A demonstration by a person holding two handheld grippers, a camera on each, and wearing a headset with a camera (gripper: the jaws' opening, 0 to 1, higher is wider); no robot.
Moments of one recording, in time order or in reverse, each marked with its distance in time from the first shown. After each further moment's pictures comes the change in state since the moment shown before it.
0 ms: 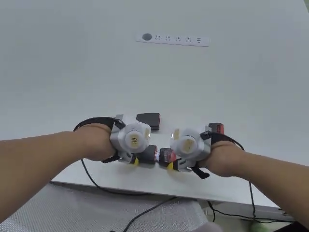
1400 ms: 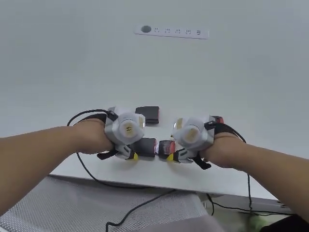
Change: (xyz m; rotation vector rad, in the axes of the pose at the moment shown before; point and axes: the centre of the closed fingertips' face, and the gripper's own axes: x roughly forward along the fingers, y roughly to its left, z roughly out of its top) left arm -0.007 0.001 0.003 -0.116 -0.072 0.031; right arm -0.013 -0.008 0.005 0.012 -0.046 -0.024
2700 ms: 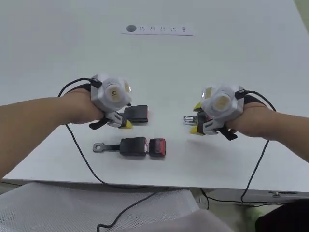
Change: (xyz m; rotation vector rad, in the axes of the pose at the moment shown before) left arm -0.024 0.092 0.023 -0.024 -0.045 0.114; right arm -0.067 -0.084 -0.070 0.055 0.039 -0.121
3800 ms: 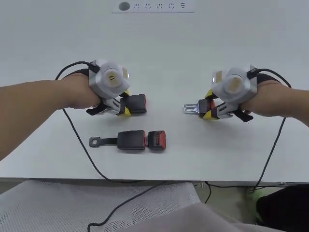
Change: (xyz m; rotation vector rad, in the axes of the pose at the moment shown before) left arm 0.028 0.010 -0.010 0.034 0.035 -0.124; right arm 0.005 -0.013 -0.030 -0.037 0.085 0.095
